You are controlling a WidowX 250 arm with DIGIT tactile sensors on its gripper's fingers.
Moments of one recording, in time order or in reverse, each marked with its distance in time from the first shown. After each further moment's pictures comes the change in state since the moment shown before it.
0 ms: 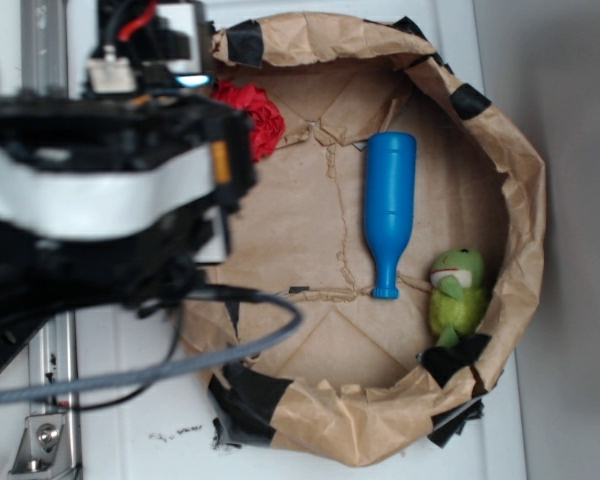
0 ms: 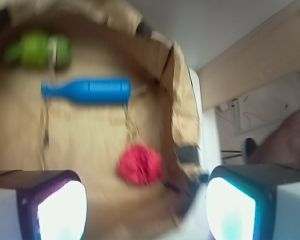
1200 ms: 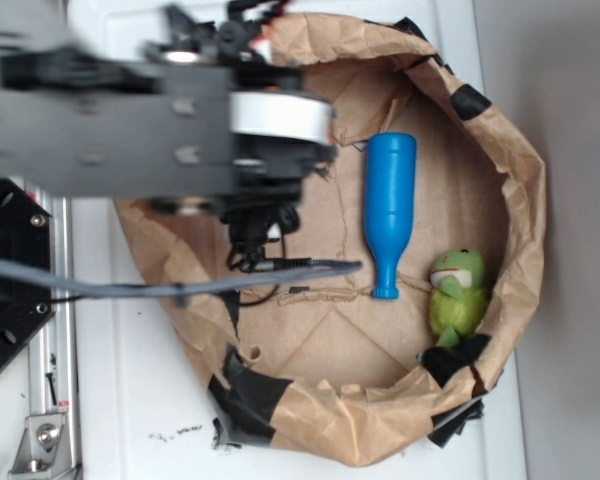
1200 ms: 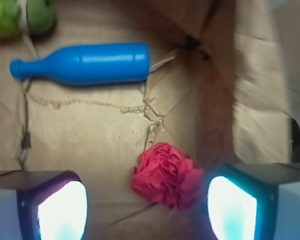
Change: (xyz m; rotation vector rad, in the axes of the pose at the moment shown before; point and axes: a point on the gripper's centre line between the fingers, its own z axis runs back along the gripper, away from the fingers) arm -0.013 -0.016 -0.077 -0.110 0.248 -0.172
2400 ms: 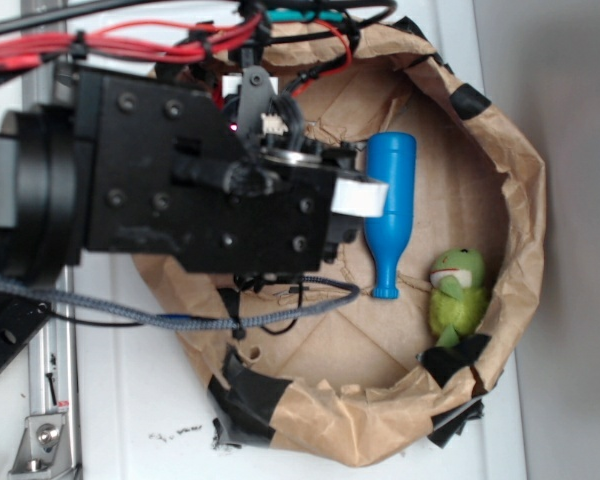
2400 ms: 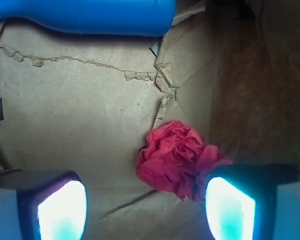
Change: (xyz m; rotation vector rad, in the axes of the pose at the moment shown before) arm -0.005 -0.011 -0.016 0.084 0.119 0.004
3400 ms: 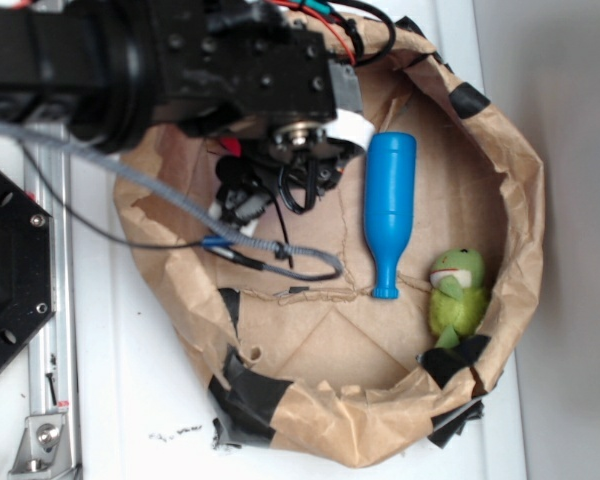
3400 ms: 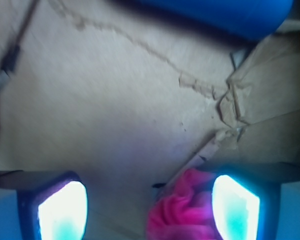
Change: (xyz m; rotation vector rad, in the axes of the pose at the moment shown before) arm 0.008 0.004 -0.050 -0.252 -0.054 -0.464
